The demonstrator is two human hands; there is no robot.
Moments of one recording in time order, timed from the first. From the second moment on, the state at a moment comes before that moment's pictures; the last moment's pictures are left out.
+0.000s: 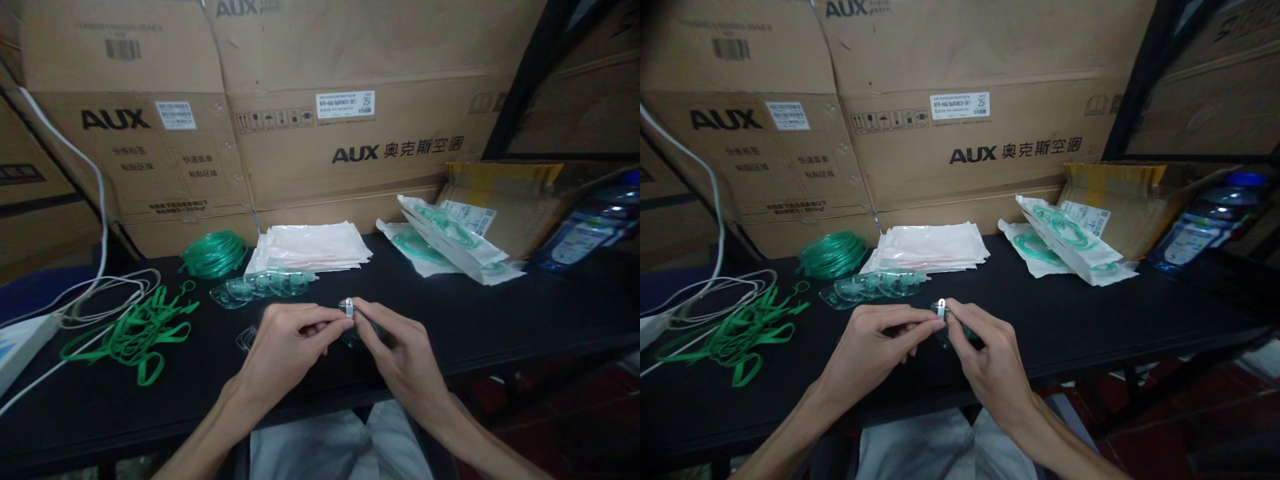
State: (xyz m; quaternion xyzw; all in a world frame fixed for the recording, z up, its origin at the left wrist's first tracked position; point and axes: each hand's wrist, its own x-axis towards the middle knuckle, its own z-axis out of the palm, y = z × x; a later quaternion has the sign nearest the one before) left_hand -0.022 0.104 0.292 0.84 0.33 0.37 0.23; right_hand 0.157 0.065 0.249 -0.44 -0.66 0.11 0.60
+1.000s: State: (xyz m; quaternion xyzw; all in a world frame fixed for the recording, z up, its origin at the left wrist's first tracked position) left_hand -0.048 0.117 0.311 0.90 0.23 0.34 0.15; right_hand 0.160 0.060 0.255 -0.42 -0.66 0.32 0.54
